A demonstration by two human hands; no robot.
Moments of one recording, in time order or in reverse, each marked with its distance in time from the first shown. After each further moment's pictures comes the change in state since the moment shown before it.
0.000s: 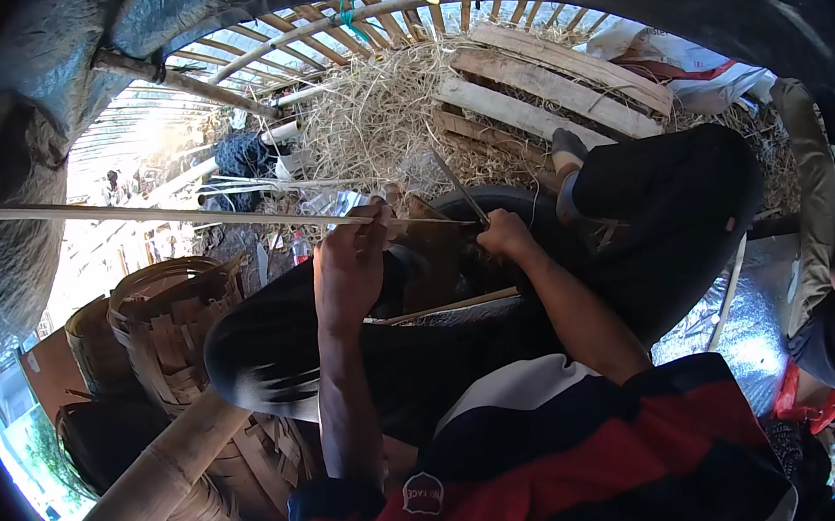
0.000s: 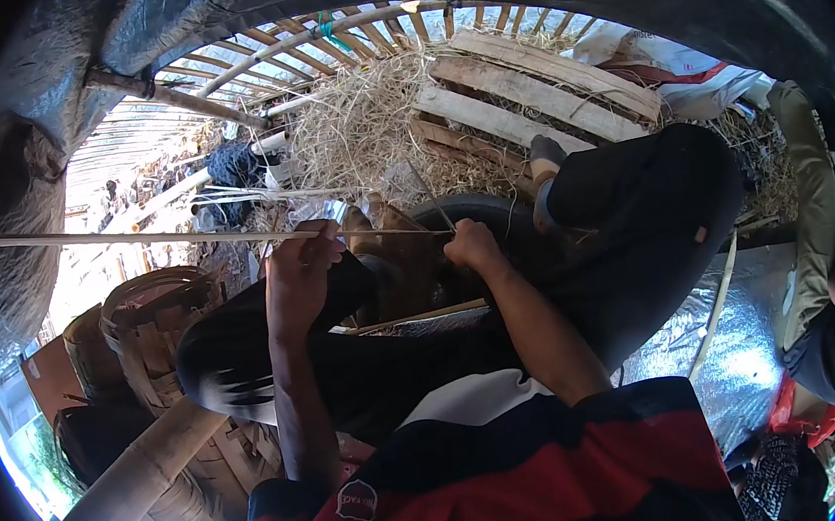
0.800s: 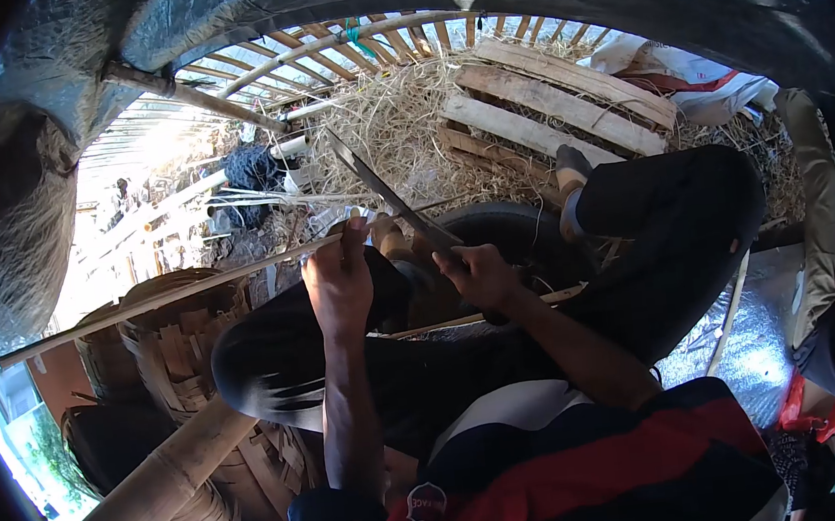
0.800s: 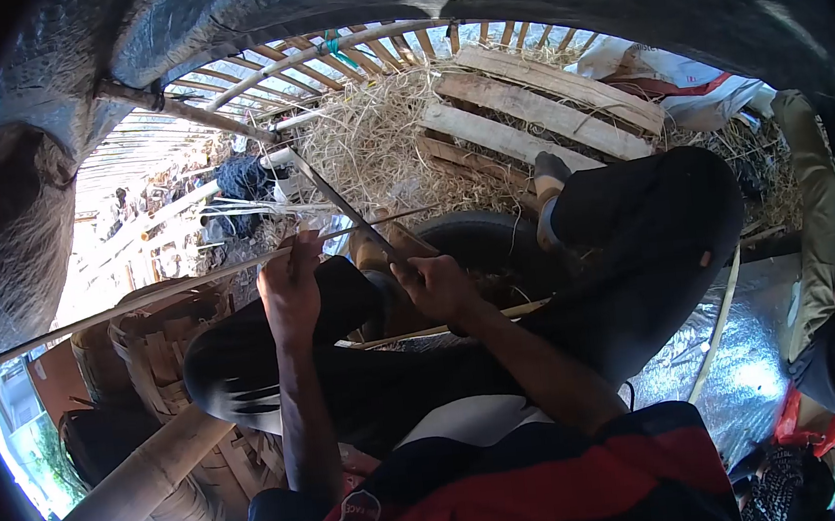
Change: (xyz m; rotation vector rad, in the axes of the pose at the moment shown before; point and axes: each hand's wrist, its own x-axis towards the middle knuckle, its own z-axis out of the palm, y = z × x) left_hand 0.011 -0.017 0.002 0.116 0.305 0.137; right_hand -0.089 -0.089 -0.044 0.410 0.018 -0.466
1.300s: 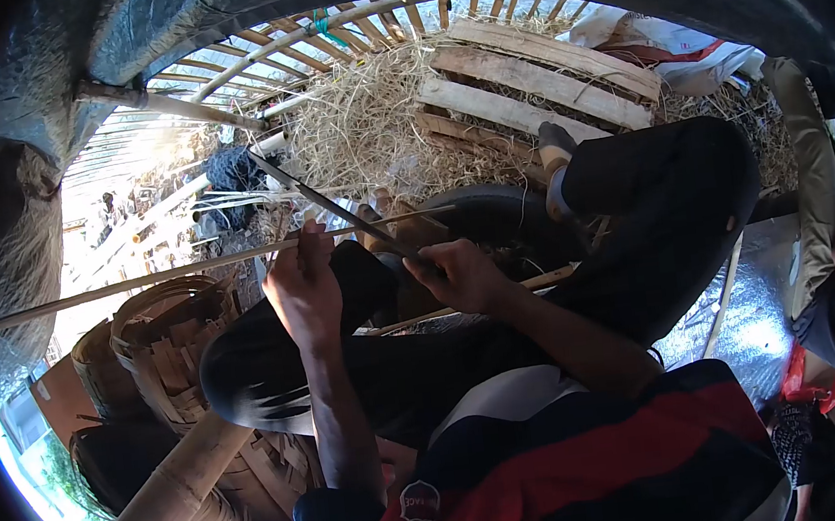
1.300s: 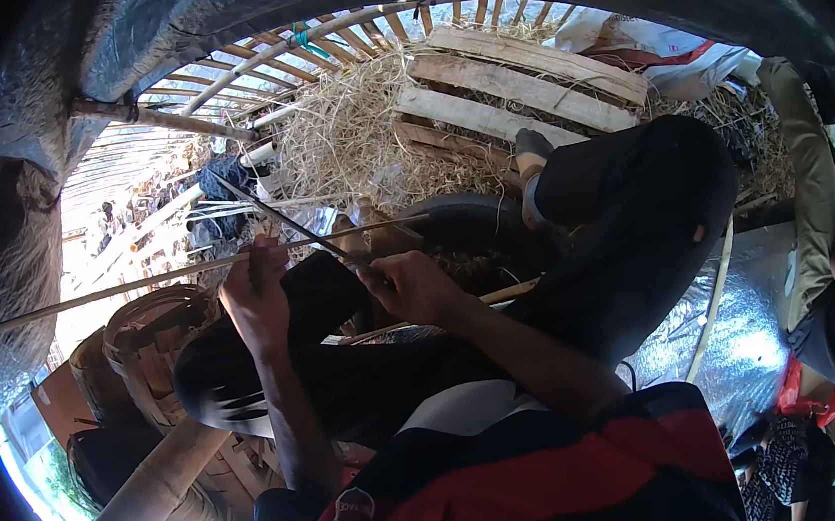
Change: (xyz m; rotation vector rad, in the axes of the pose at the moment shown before) left_hand 0.000 0.013 -0.008 -0.040 0.034 -0.172; right_hand -0.009 -0.033 -0.012 0.079 -0.106 -0.094
